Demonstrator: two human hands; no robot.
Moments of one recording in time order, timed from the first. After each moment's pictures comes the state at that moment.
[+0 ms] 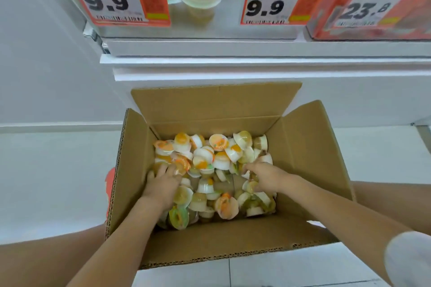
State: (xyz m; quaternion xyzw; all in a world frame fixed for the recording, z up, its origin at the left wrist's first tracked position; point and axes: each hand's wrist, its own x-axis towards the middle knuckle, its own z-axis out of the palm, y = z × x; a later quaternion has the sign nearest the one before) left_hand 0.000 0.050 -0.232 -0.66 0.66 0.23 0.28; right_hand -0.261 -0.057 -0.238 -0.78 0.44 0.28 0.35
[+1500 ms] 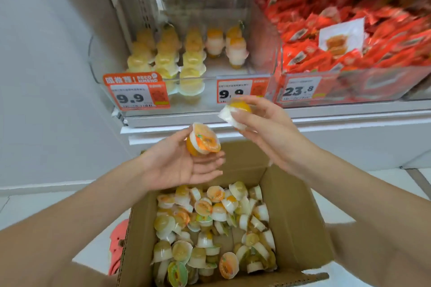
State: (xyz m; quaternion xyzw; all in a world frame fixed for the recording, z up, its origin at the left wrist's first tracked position) left_hand -0.031 -0.031 0.011 -0.45 0.12 0.81 -0.37; right_hand -0.216 -0.085 0.032 -0.48 0.39 -0.41 0.67
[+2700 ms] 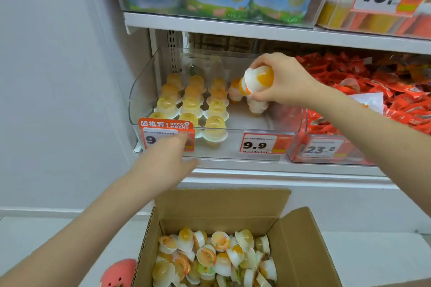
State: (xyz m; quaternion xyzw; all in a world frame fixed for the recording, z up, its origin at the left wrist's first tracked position) left_hand 0.024 -0.052 0.058 -0.76 0.62 0.14 -0.16; right_hand -0.171 -0.228 0.144 -0.89 0.40 -0.20 0.06
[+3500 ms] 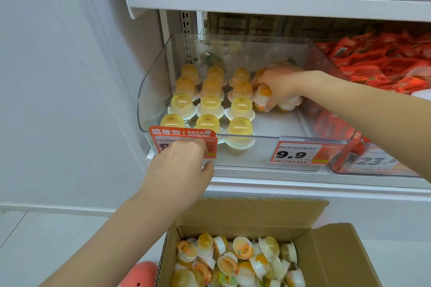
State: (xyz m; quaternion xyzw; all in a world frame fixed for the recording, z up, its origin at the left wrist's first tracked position) left_hand 0.032 -0.070 0.051 -0.77 0.62 0.06 -0.14; right_hand -0.107 -0.351 0.073 -0.93 0.35 0.10 -0.05
